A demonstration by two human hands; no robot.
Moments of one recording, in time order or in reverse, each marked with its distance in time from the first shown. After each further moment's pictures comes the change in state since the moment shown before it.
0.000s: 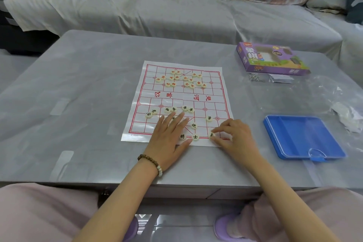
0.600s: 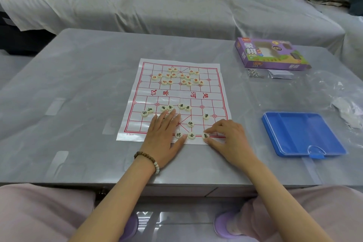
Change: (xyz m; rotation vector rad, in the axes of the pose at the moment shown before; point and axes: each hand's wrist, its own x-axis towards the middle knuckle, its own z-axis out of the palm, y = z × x) left_hand 0.004 0.000 0.006 -0.010 -0.021 -0.107; right_hand -0.004 -0.004 0.005 0.035 -0.042 -0.008
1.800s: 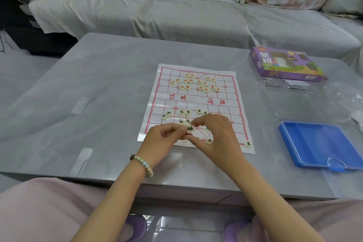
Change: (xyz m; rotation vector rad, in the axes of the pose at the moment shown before) left_hand -0.032 -0.008 -0.071 -1.153 0.064 -0.326; right_hand 0.017 -0.092 0.011 0.120 0.241 -0.290
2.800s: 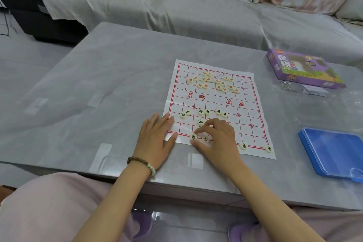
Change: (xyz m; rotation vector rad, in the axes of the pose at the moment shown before) left_hand 0.013 -0.061 -0.060 0.965 0.088 0.161; right_hand 0.005 -0.005 0.060 -0.142 -0.199 0.239
